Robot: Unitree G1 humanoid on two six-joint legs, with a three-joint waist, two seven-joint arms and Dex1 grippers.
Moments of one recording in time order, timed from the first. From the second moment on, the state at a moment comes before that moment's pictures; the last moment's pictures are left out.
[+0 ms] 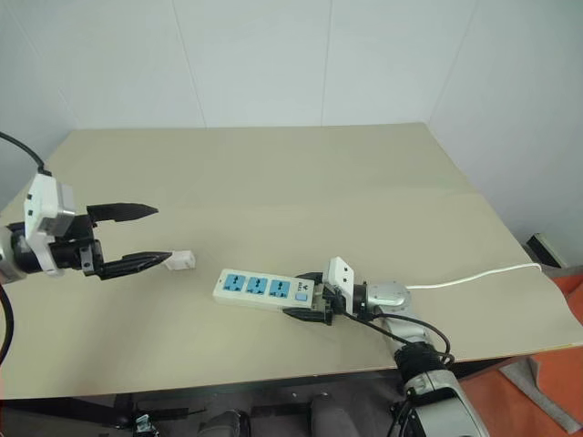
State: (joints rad) left arm -0.28 1.00 0.36 -0.22 -0.59 0.46 -1.19; right arm -0.50 -0.30 0.17 0.55 0.19 -0.24 1.24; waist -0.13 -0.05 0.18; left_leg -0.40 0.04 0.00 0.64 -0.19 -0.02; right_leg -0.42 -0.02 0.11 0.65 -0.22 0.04
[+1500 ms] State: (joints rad) left arm -1.31 0.72 -0.84 0.76 0.37 0.39 -1.57; right arm -0.55 -0.26 0.26 0.53 0.17 -0.21 1.36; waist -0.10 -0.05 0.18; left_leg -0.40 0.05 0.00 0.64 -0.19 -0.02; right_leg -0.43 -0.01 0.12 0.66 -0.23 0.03
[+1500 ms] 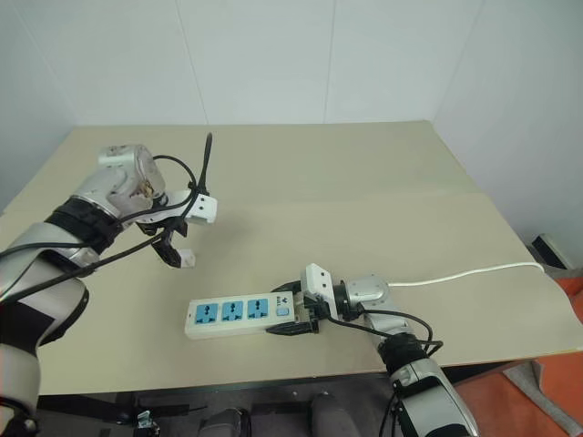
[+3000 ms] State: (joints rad) left arm -1.11 0.47 0.03 0.50 -0.14 0.34 -1.18; right arm -0.56 -0.24 0.28 0.55 0.16 -0.21 1.31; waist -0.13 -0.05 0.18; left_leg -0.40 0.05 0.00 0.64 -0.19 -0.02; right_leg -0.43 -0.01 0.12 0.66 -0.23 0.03
